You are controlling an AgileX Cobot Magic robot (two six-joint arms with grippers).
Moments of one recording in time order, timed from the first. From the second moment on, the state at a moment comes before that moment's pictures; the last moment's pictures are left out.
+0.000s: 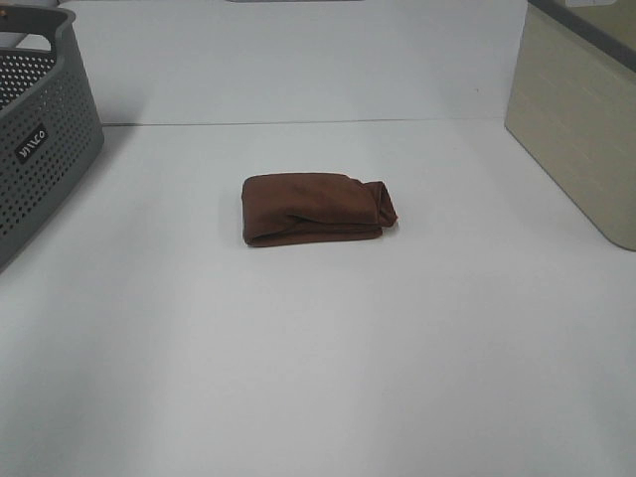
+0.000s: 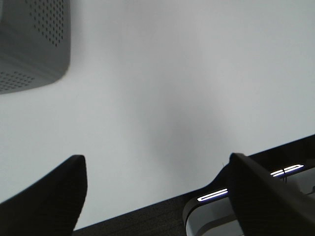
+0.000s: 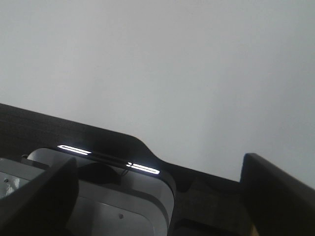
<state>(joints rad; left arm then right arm) -0.39 0.93 -1.00 0.06 1.21 -0.13 0.27 0.86 -0.86 0.10 1.22 0.02</state>
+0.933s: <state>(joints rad) -0.39 0.06 -0.50 -0.11 1.07 0.18 0.27 0.03 -0.51 0.11 1.07 -0.14</state>
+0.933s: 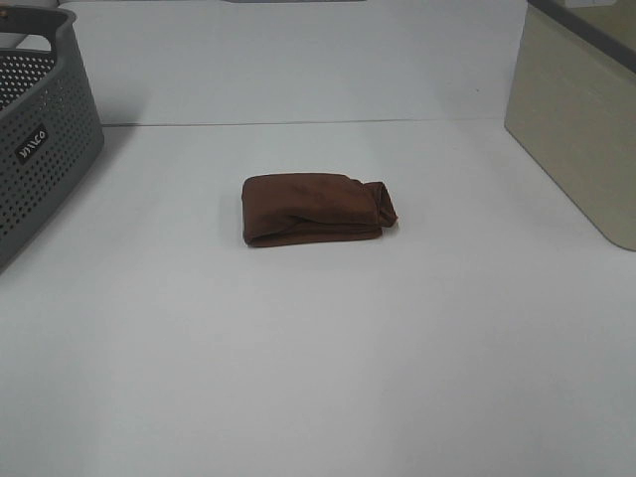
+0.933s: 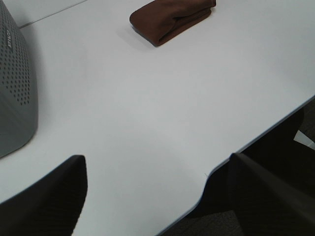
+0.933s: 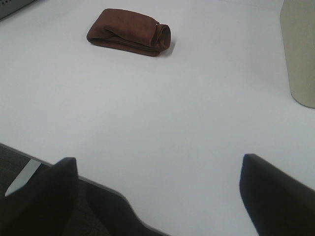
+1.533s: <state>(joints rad) -0.39 0.06 -0.50 -0.12 1.06 0.19 0.27 0.03 -0.51 0.16 1.07 -0.22</state>
